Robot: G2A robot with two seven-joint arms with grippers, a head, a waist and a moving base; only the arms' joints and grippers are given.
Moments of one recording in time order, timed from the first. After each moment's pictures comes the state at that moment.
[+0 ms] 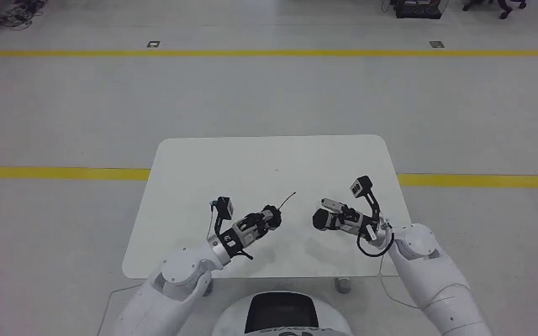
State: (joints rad) left arm 1.68 -1.15 -1.14 -1.79 -0.42 -0.04 -0.47; right arm -1.51 -1.13 1.30 -1.39 0.48 -0.31 1.05
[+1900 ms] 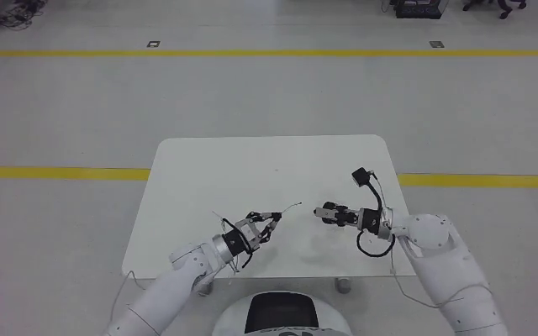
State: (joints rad) left arm 1.55 -1.10 -0.96 -1.55 -1.57 0.34 -0.47; right arm -1.51 -1.08 1.36 -1.60 0.09 -0.34 1.05
